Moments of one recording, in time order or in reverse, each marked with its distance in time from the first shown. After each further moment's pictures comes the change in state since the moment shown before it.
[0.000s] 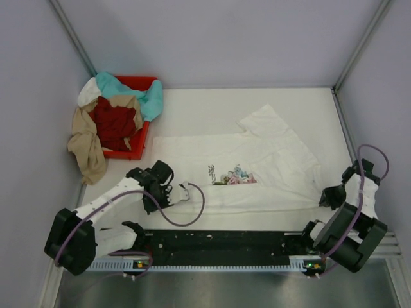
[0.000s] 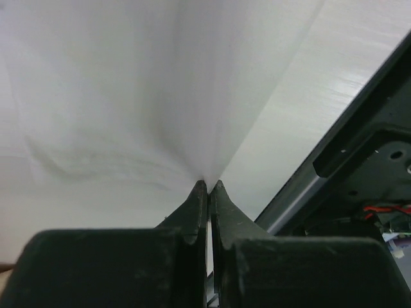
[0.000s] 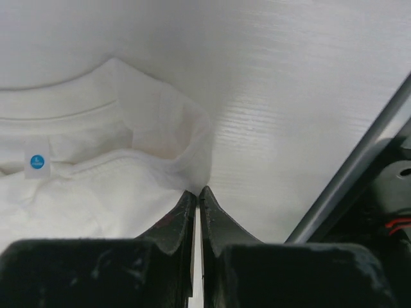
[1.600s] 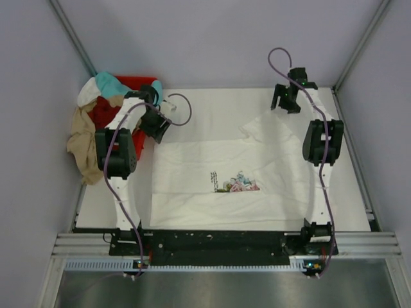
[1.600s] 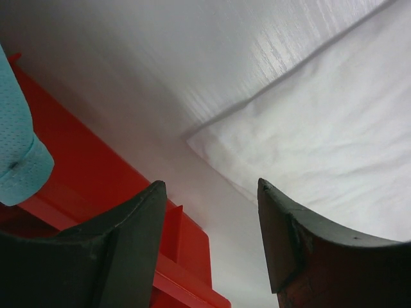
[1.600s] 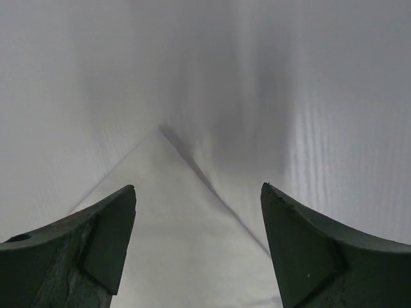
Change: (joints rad) left arm 0.458 1.028 1.262 -0.097 0.078 -0.156; right arm 0.639 1.221 1.592 0.168 -0.079 -0.590
